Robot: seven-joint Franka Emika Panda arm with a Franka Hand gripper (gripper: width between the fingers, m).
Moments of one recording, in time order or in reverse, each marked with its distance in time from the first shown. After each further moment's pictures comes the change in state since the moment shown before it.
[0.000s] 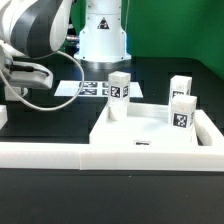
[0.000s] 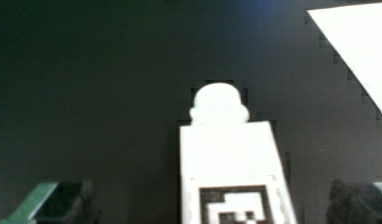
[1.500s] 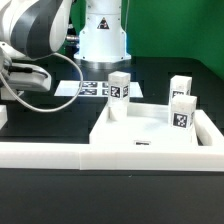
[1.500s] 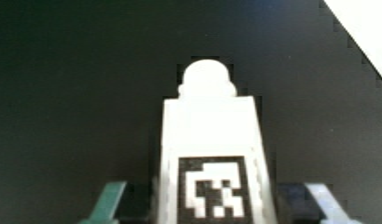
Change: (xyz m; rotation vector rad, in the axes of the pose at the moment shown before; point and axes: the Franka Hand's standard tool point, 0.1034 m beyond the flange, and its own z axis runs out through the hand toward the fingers) arm 0.002 0.000 -0.006 -0.007 0.018 -0.003
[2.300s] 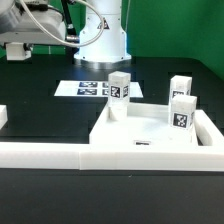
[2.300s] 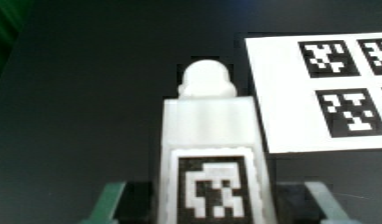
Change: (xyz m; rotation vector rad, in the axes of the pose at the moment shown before) arm -0.055 -0.037 -0.097 -0.029 0.094 -0.070
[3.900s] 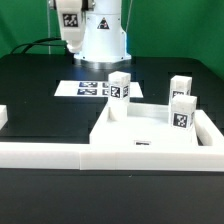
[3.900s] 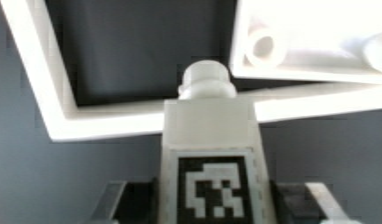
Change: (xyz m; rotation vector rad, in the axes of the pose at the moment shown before) arm 0.031 -0.131 -0.190 0.023 1.078 0.032
